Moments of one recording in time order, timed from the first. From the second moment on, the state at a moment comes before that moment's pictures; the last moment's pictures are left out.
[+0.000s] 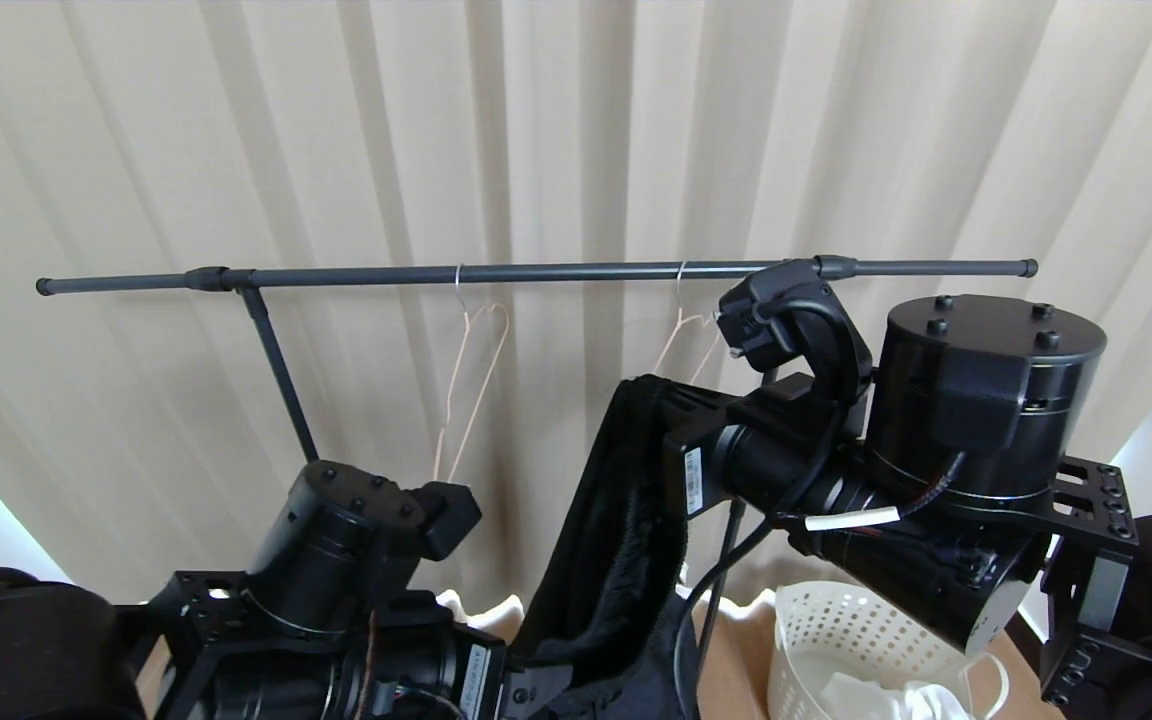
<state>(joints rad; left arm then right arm) -0.75 1.64 -0.63 -0.23 -0.07 -0.37 0.88 1.70 -0.86 -0.68 -0.38 0.04</state>
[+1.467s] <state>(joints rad) -0.81 1.92 -0.66 -0.36 0.18 -0.44 0.79 1.57 -0.80 -0.67 -0.38 0.13</state>
